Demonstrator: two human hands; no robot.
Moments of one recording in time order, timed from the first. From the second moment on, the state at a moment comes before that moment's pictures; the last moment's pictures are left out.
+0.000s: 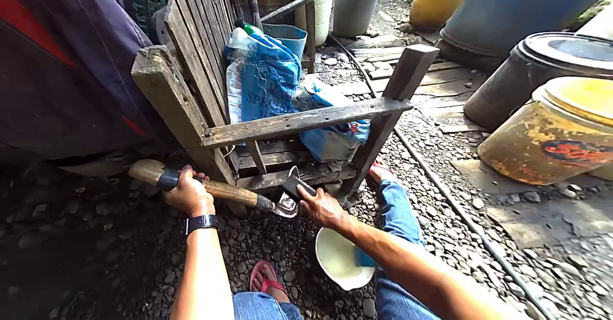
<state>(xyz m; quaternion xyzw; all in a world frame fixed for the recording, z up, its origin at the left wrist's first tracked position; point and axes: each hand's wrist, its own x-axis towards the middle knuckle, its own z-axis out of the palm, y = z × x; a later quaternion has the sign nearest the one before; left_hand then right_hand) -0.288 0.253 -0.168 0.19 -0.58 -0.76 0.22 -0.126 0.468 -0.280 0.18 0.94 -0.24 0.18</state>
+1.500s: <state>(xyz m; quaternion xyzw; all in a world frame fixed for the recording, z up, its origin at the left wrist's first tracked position) -0.293 0.253 -0.168 0.08 -0.59 -0.77 0.22 -0.166 0.478 -0.263 0.26 0.92 -0.23 0.18</state>
